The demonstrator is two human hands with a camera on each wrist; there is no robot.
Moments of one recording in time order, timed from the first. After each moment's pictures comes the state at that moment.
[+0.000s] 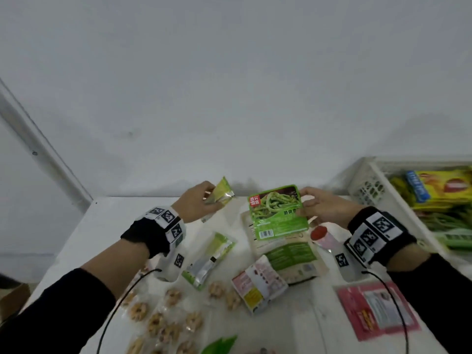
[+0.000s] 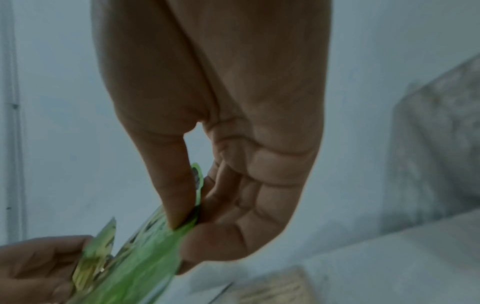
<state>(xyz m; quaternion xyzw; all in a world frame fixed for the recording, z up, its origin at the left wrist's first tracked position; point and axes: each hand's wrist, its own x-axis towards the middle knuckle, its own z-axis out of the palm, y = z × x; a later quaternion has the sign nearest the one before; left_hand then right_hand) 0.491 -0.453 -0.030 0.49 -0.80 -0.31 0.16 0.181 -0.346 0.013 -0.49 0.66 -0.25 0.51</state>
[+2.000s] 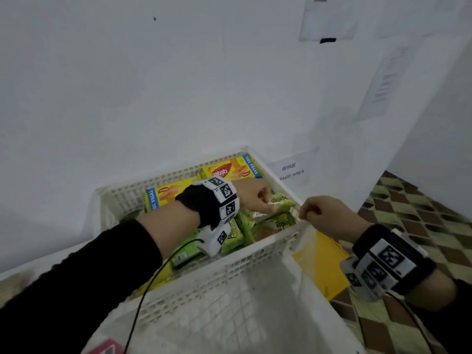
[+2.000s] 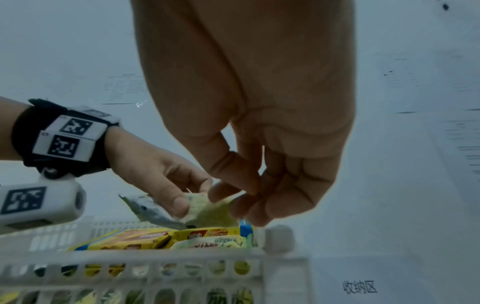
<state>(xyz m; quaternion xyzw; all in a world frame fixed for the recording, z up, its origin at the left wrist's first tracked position) -0.224 -0.257 0.037 0.10 -0.96 -0.24 -0.11 -0.324 -0.056 0.041 -0.44 0.85 -0.21 0.19</state>
